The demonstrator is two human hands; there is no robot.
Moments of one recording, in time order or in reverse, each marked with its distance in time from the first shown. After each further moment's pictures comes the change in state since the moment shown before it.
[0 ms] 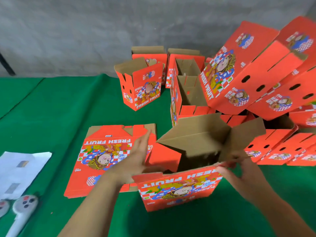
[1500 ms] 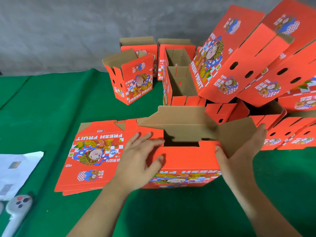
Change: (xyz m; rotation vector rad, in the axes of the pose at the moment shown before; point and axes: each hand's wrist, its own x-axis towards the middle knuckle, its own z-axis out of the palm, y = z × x) left_hand -0.007 0.010 0.044 0.572 0.362 0.353; right_hand -0.002 0.001 0.029 0.065 0.531 0.322
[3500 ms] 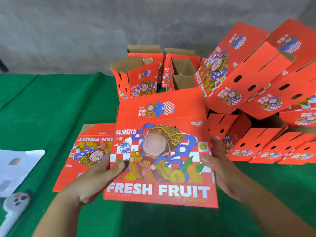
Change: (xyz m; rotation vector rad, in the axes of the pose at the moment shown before) left_hand -0.052 -0.058 -0.057 -1.129 -0.234 -0.690; right_hand -0.003 -0.060 -0.008 0.691 -0.925 0.400
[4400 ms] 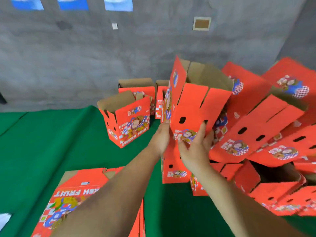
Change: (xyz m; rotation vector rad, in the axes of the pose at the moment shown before) left_hand 0.312 0.156 0.138 0.351 0.218 0.166; right_hand 0.252 -0.052 -0.046 -0.764 0.750 -0.333
